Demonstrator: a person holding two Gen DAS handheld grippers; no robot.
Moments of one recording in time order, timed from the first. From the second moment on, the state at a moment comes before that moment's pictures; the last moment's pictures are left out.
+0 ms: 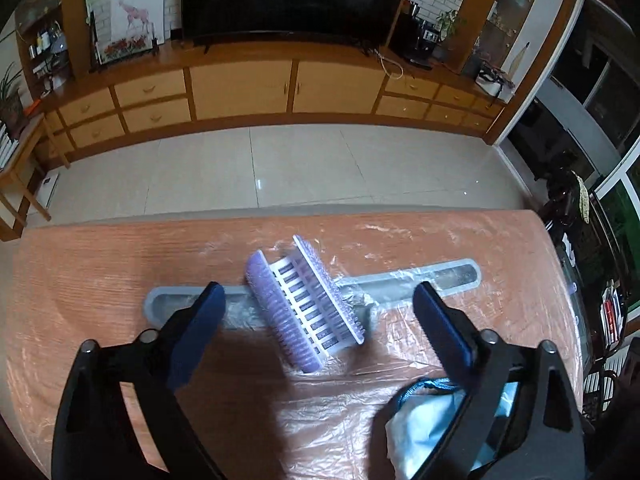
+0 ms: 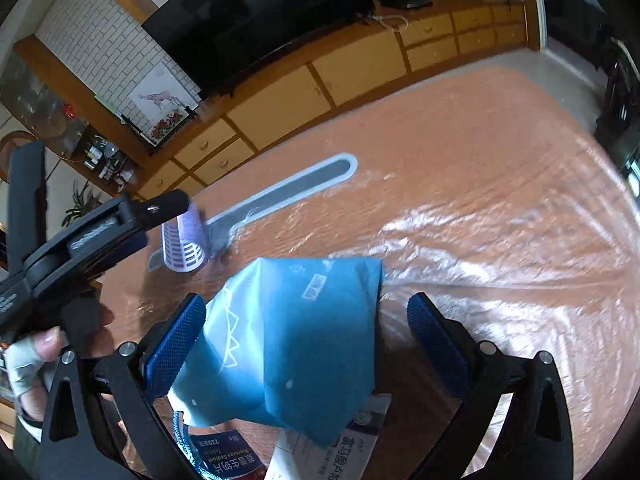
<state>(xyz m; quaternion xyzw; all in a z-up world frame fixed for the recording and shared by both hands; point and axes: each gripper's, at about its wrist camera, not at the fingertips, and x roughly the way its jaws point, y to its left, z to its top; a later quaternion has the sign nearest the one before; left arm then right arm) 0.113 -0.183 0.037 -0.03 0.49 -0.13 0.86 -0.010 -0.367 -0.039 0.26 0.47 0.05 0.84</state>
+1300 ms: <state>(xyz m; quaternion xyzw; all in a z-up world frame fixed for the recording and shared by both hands) 0.055 -0.155 0.064 -0.04 0.43 -0.21 0.88 -0.023 -0.400 -0.013 0.33 0.40 0.12 0.85</state>
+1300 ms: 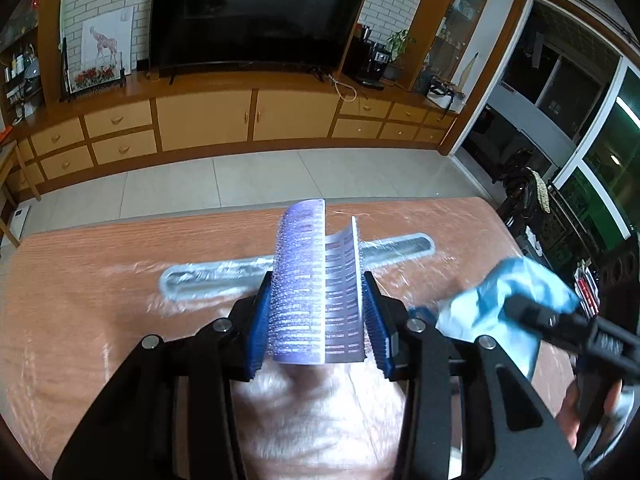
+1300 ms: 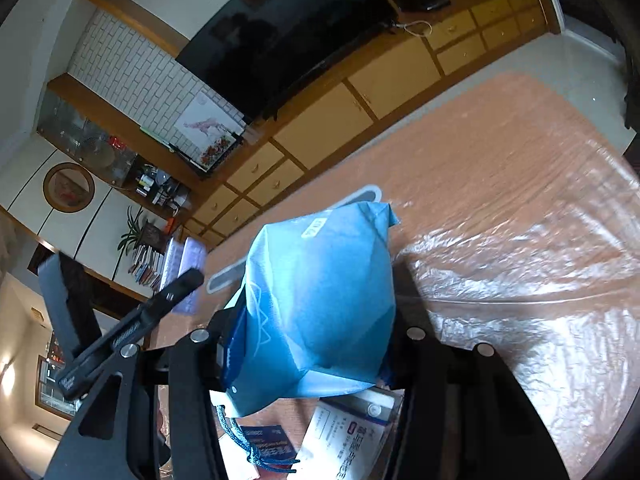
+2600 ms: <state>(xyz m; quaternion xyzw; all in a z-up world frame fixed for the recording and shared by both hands) -0.210 -0.126 0.063 -0.05 0.44 -0.19 0.88 -0.243 -0.335 0.029 0.23 0.41 0.21 0.86</state>
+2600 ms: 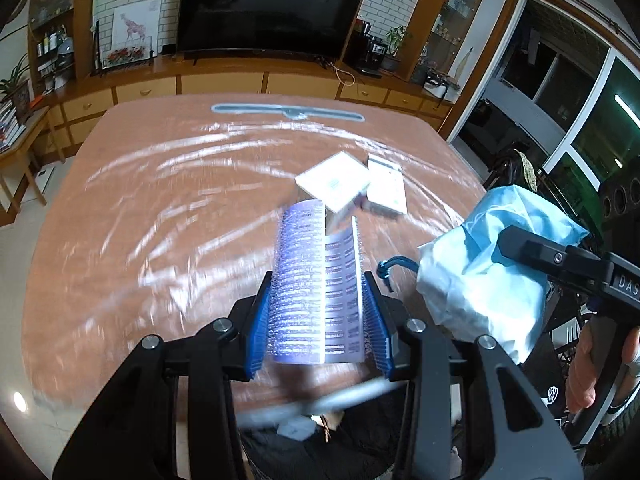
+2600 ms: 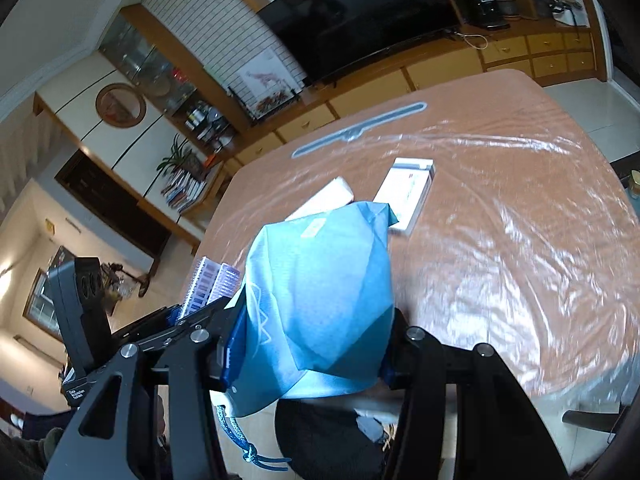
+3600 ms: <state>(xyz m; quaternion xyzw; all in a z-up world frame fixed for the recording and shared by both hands) -0.296 -0.119 0.041 0.01 0.47 -0.24 0.85 -0.325 -0.286 0.004 0.16 0.46 0.18 0.85</state>
